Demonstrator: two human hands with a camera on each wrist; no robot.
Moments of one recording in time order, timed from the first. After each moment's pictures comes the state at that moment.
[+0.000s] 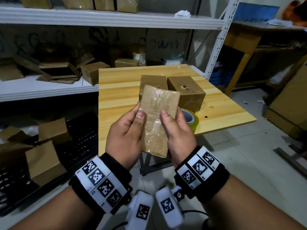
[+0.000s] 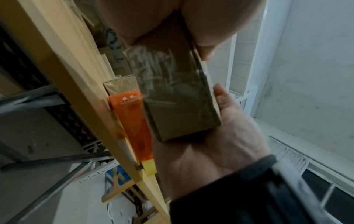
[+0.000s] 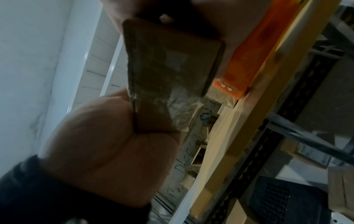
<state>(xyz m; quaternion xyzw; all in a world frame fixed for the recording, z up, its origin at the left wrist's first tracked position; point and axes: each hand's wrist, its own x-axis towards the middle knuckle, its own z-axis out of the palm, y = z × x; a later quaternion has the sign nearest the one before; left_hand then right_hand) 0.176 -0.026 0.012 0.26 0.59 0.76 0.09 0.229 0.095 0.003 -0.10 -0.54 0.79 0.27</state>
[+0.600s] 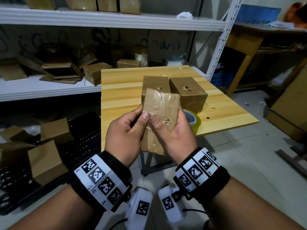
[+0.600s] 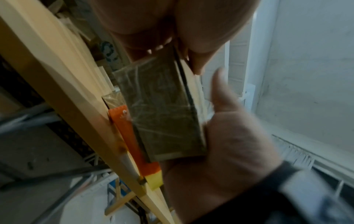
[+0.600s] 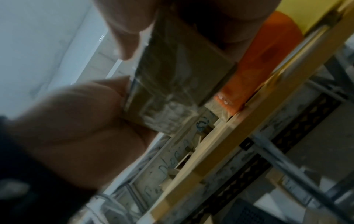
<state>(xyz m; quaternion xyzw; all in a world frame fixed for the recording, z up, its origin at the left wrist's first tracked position) 0.161 -0.030 0.008 0.23 0.67 0.70 0.02 0.231 0.097 0.004 -0.15 -0.73 0.61 0.28</state>
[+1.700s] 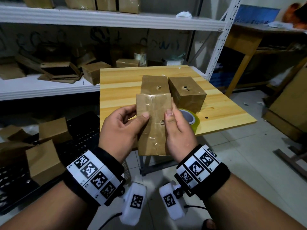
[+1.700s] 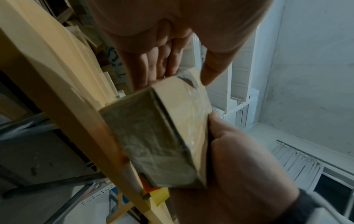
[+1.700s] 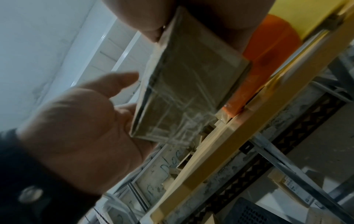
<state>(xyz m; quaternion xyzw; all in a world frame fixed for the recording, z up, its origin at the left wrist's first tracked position) 0.152 -0.031 0.011 0.20 0.60 0.77 0.10 0.235 0.103 0.004 -0.15 -0.74 0.59 0.27</state>
